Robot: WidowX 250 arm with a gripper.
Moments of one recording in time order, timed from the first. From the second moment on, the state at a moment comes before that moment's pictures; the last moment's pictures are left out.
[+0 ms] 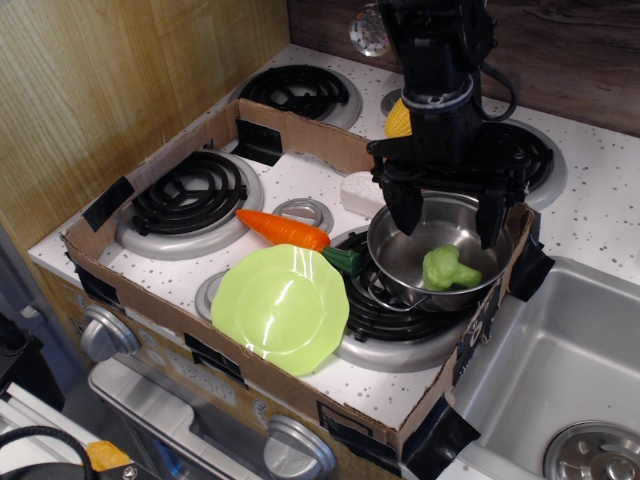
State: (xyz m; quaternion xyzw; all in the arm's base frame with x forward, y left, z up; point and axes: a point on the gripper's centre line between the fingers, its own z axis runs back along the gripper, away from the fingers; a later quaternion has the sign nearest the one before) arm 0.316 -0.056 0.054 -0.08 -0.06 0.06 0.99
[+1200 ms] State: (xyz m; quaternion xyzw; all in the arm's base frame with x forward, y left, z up) arm 0.301 -0.062 0.034 -0.04 -0.06 0.05 1.00
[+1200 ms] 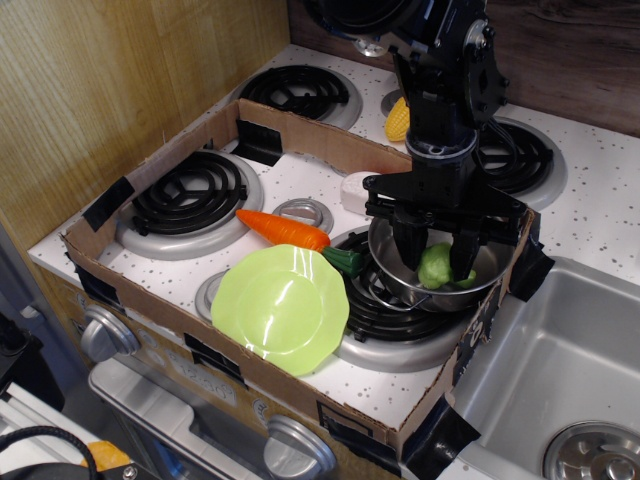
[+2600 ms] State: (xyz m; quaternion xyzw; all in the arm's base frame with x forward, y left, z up) arm 0.252 0.094 0.100 0.05 -0.05 0.04 1.00
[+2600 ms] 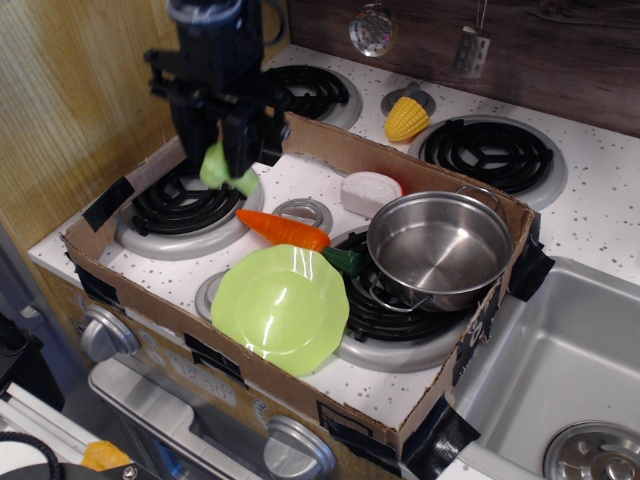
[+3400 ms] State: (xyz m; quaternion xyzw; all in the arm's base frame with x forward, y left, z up) arm 0.221 0.153 0.021 0.07 -0.12 0.07 0.99
